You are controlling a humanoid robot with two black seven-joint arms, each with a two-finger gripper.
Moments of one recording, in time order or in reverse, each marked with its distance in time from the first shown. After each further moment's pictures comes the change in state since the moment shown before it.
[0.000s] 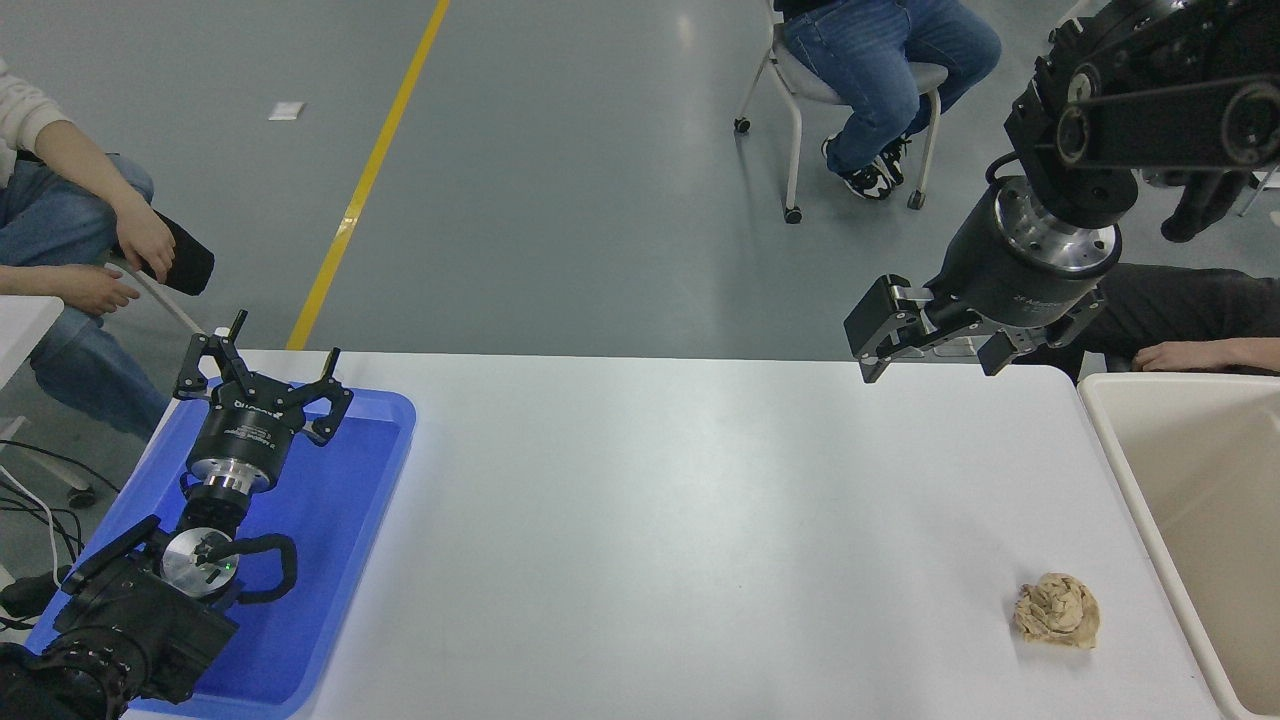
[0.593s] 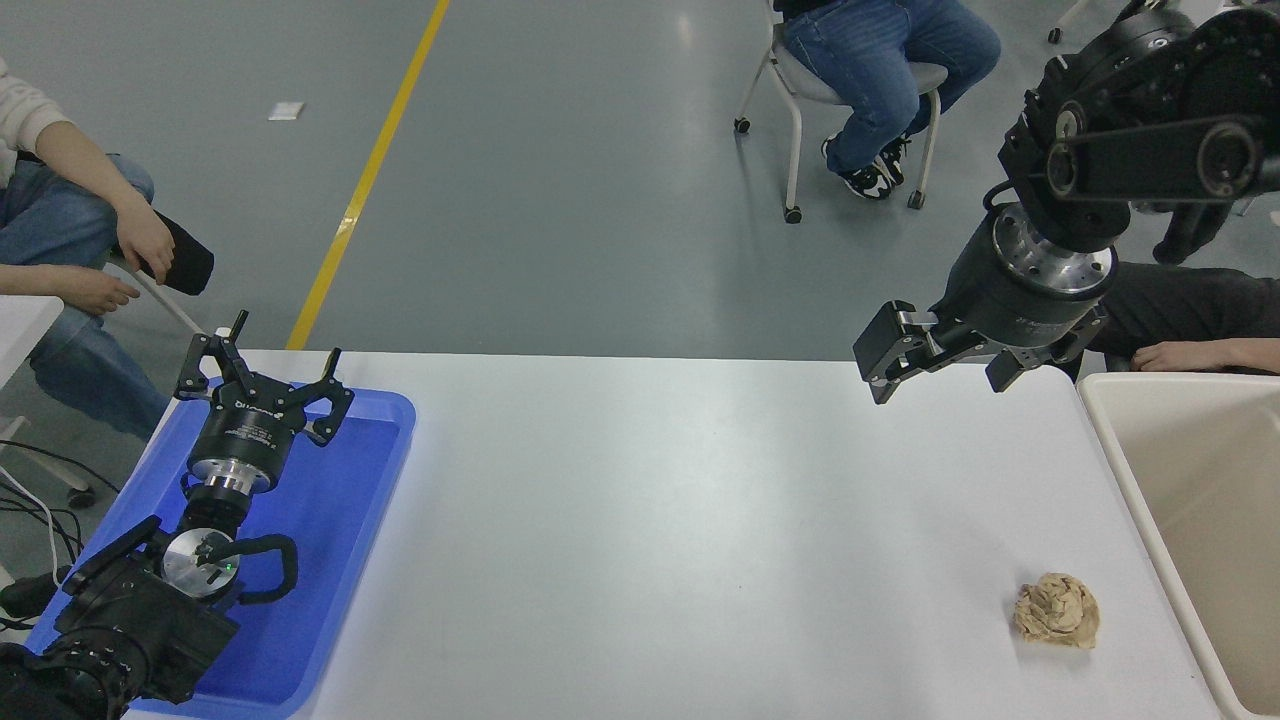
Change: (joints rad) left arm 0.000 0.000 0.000 0.000 0.000 0.000 0.000; right arm -0.038 0.000 0.011 -0.003 -0.031 -0.015 0.001
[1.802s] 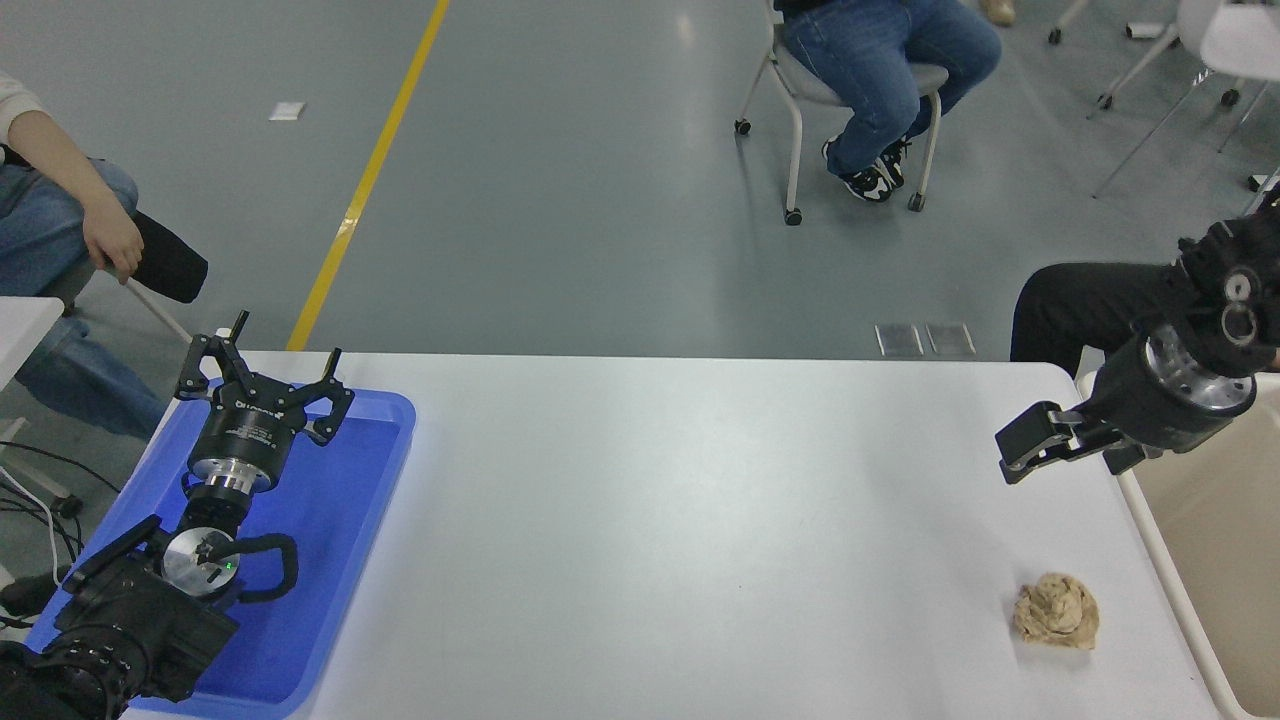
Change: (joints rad) left arm -0.001 0.000 0.000 -0.001 0.000 0.000 0.000; right arm -0.483 -0.494 0.179 -0.068 -0.529 -0.210 -0.001
